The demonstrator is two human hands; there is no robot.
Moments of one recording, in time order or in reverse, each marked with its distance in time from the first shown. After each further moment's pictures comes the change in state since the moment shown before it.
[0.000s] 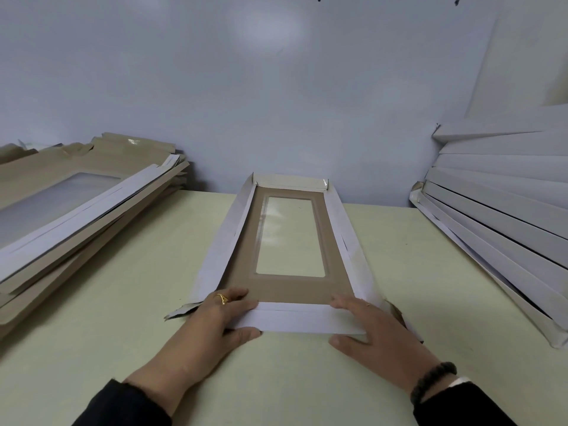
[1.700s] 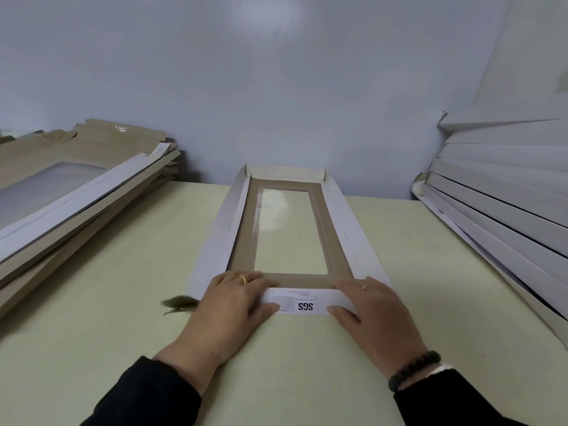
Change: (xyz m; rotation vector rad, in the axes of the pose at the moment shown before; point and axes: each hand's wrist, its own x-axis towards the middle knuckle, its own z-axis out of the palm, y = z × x) left_hand 0.040 0.016 0.009 0.295 0.048 0.124; right_hand 0.027 -0.012 0.003 -0.335 0.247 0.050
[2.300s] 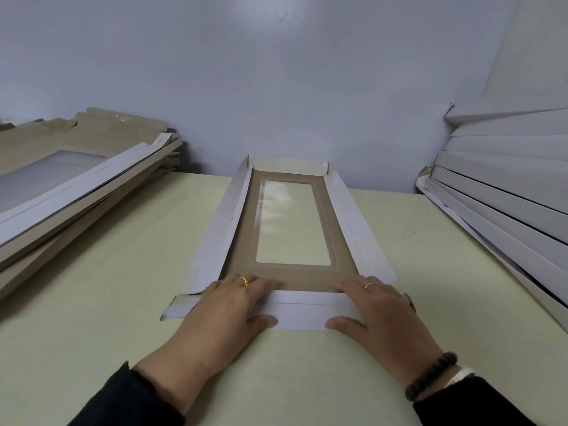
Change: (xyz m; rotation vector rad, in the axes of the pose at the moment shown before) left_hand -0.021 0.009 -0.008 -0.061 -0.016 0.041; right_hand -0.013 0.000 -0.002 -0.007 -0.043 -0.131
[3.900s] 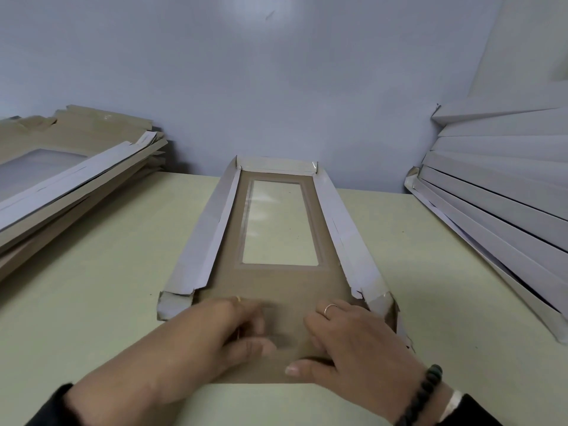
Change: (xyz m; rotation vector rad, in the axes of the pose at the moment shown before) left_hand -0.013 0.018 -0.033 -0.192 -0.178 0.075; right_hand -0.006 -0.034 -0.023 -0.113 -0.124 -0.206
